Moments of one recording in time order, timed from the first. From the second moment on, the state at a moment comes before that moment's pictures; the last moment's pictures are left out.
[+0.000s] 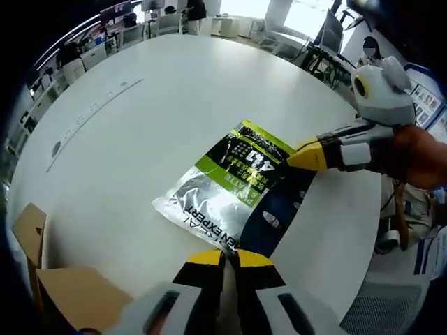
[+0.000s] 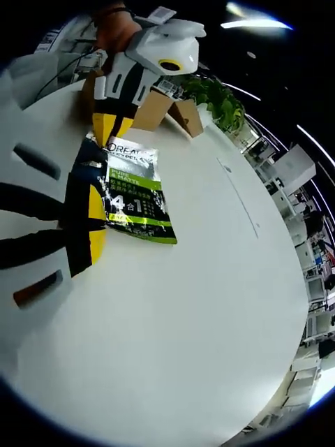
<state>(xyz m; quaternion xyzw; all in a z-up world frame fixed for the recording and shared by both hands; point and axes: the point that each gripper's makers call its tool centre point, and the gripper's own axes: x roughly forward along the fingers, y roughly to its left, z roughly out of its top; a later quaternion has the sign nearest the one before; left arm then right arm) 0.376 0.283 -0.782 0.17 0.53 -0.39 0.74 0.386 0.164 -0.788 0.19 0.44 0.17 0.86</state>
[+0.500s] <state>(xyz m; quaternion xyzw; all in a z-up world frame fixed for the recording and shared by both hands) 0.376 0.294 -0.767 0.18 0.52 -0.37 0.75 0.383 0.160 -0.784 0.18 0.43 0.15 0.87</state>
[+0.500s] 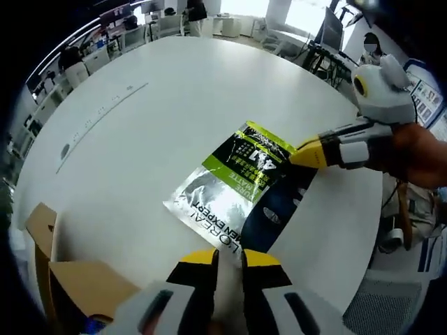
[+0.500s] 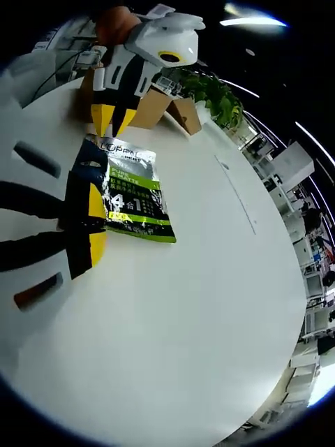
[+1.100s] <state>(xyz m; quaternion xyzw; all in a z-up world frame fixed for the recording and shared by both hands) 0.366 0.295 -0.735 0.10 0.49 -0.38 0.78 0.380 0.148 -0.758 0.16 0.42 0.14 0.88</state>
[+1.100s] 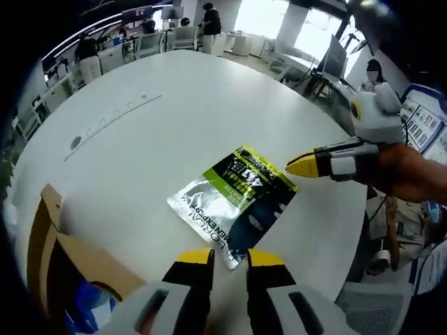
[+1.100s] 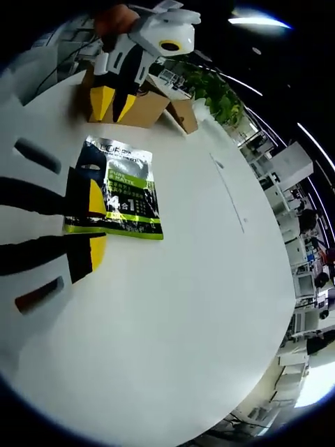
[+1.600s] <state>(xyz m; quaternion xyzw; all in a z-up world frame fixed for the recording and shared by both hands) 0.363 0.314 -0.697 0.02 0.44 -0.38 0.81 0.371 0.149 -0.726 0.15 0.40 0.13 0.90</state>
